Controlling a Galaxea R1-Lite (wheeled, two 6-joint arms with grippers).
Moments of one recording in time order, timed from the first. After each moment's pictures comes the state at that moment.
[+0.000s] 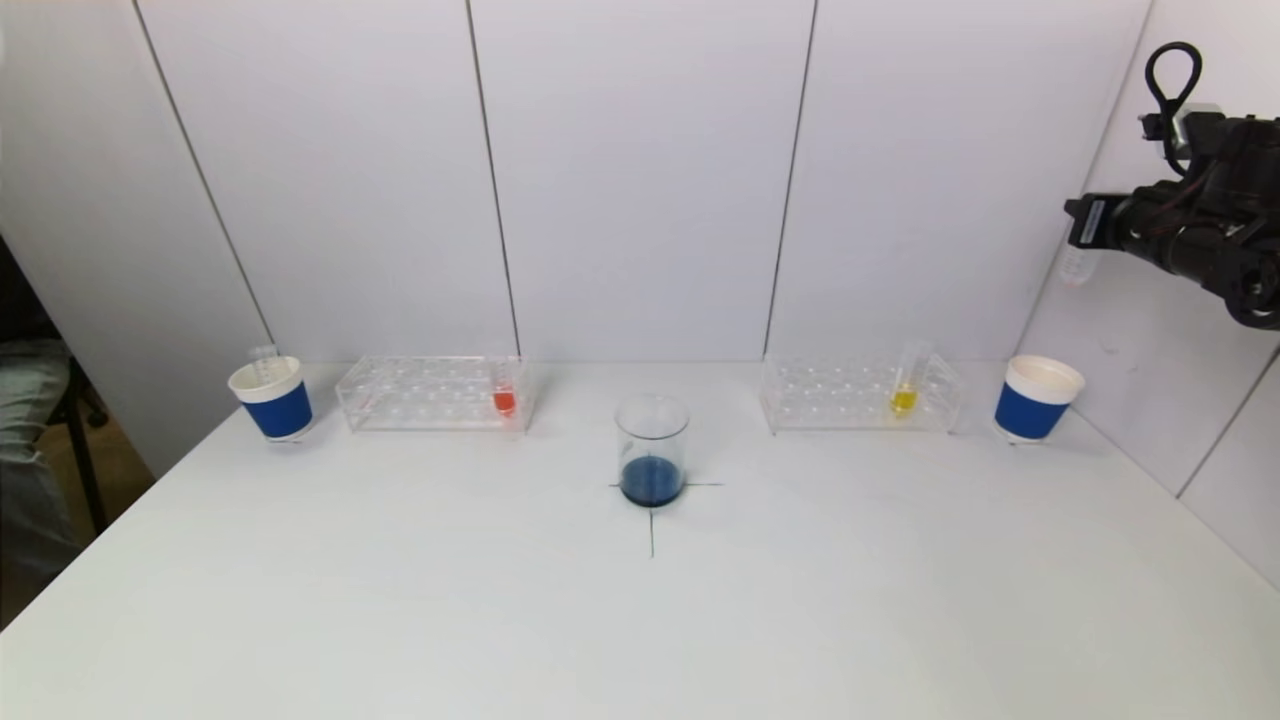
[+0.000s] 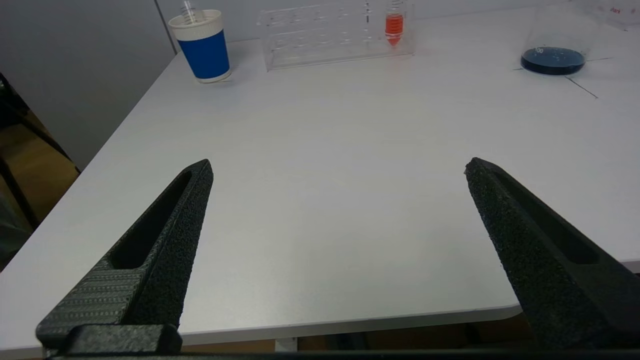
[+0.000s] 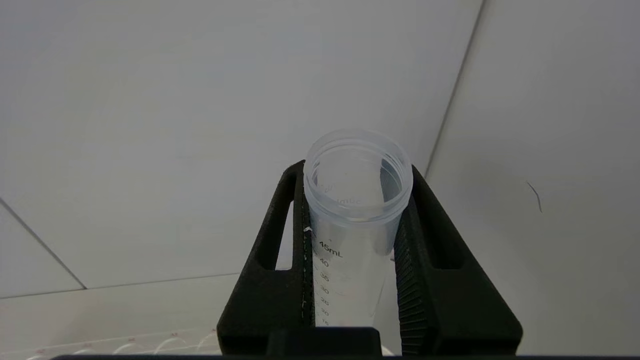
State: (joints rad) left arm -0.01 0.00 0.00 0.00 -0.03 0.08; right arm -0.23 2.10 -1.58 -0.46 0.07 -0.03
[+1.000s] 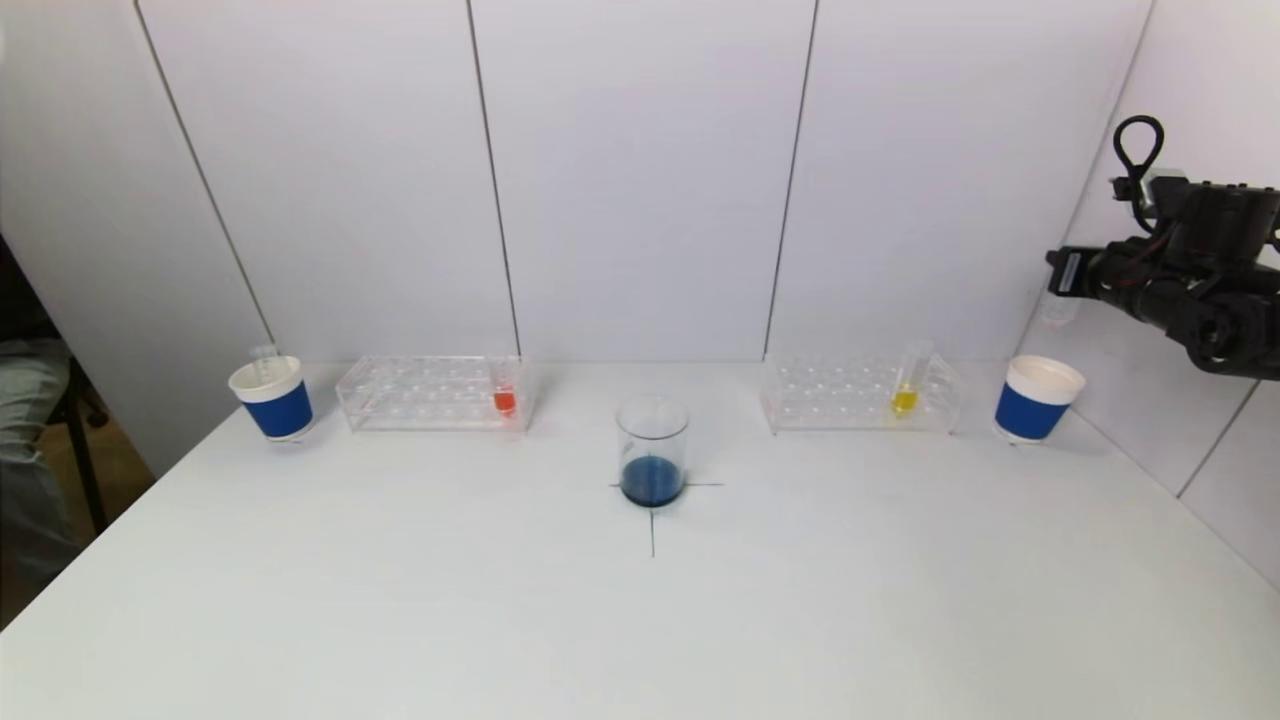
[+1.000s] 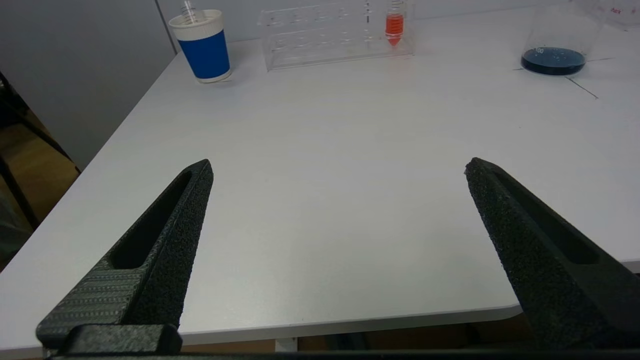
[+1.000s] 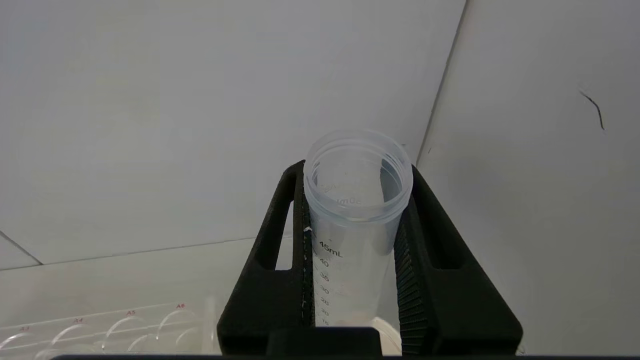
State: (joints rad) left arm -0.01 0.00 0.00 0.00 -0.03 0.08; right arm -0.25 2.19 -1.51 -0.56 0.07 -0.02
